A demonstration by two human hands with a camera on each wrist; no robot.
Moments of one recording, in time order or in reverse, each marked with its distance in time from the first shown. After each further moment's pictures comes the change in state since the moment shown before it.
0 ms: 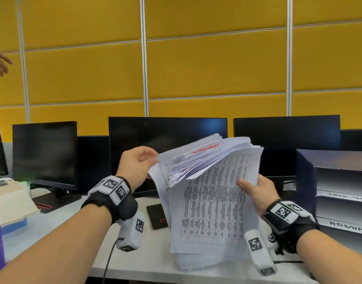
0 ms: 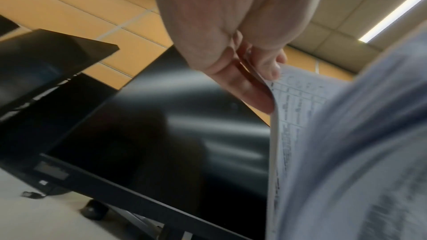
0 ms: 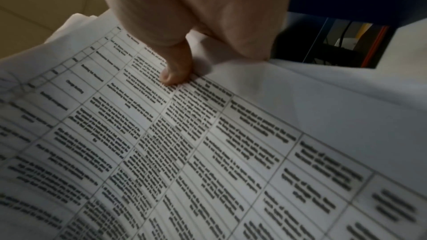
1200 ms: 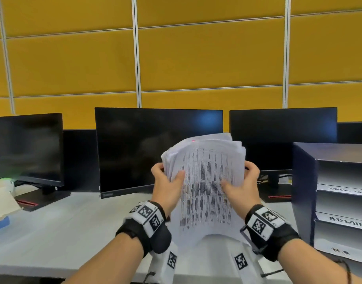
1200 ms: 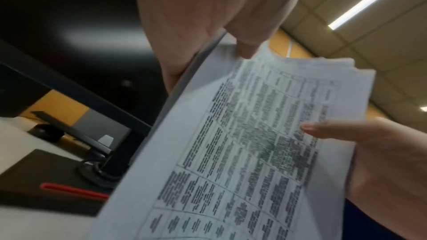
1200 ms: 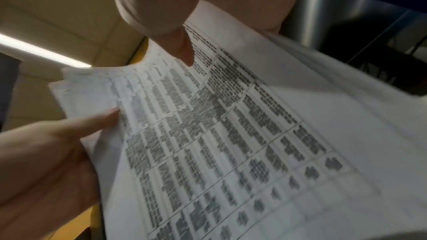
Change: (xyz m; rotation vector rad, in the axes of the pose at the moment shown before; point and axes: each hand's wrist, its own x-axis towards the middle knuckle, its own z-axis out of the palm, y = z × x) left_hand -0.049 -0.020 0.095 -0.200 -0.107 -0.228; right_hand -0.030 -0.008 0.036 -0.165 0.101 -0.096
